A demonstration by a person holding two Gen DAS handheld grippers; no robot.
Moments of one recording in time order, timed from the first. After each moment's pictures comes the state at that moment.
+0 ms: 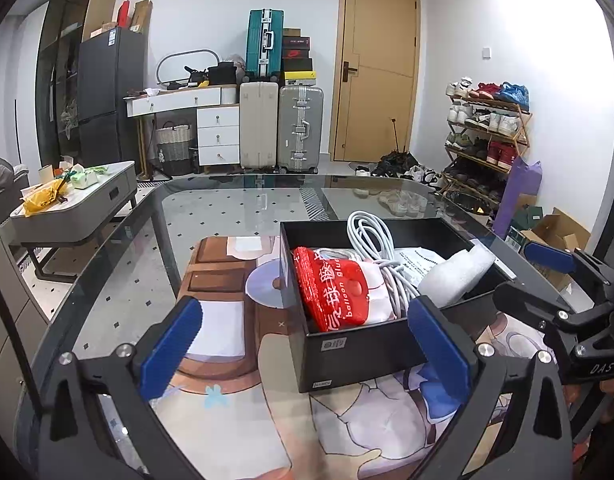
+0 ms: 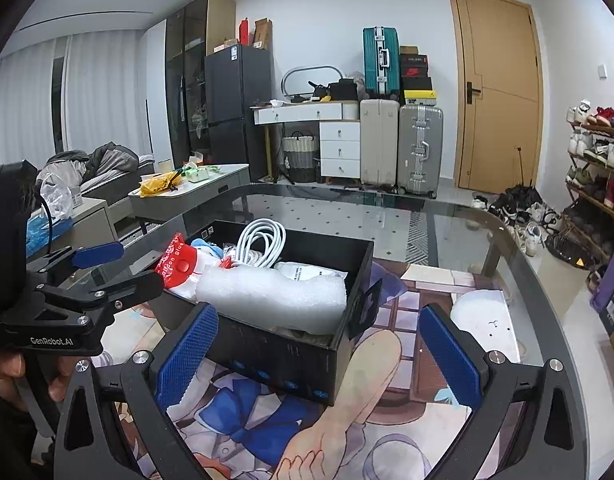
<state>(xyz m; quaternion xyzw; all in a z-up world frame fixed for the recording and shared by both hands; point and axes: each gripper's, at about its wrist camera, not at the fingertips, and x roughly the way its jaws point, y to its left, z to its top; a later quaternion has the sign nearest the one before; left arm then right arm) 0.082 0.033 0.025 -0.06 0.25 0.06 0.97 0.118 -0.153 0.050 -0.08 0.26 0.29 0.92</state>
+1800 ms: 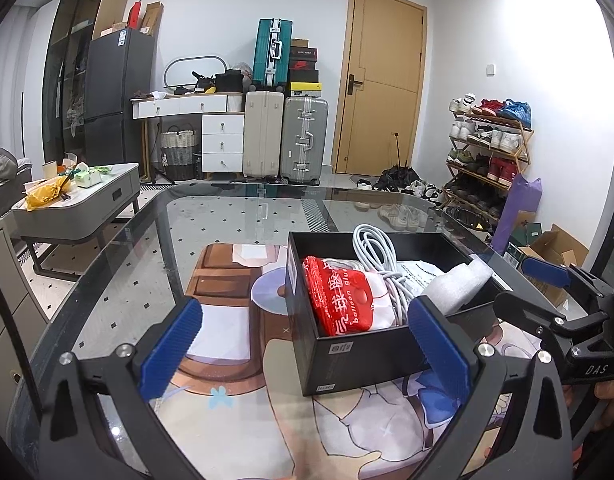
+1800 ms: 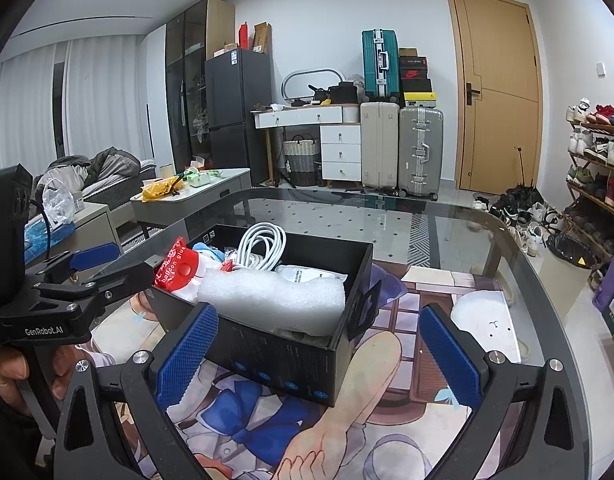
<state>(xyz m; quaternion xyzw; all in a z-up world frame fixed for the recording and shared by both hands) 0.075 0.038 0.029 -0.07 0.23 0.06 0.97 0.124 -0.153 0.046 -0.07 0.26 0.30 0.92</state>
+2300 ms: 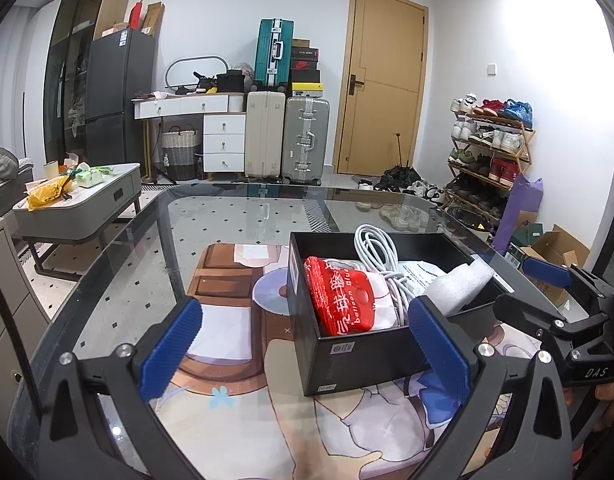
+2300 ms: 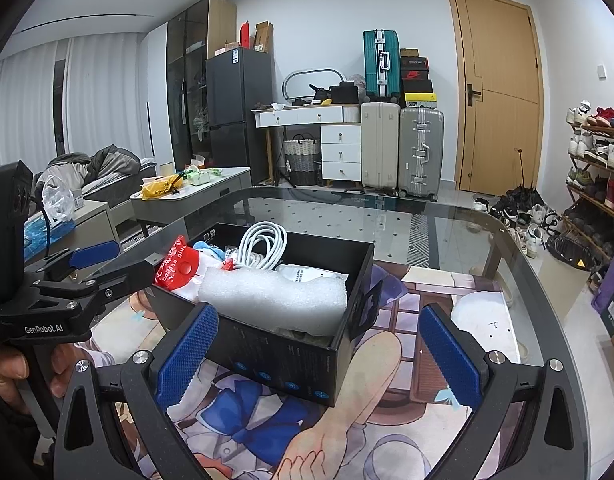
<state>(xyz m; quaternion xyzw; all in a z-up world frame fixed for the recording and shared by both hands) 0.074 0.035 0.033 -0.07 0.23 0.07 0.97 0.125 -0.153 0.048 -0.07 0.26 0.30 0.92</state>
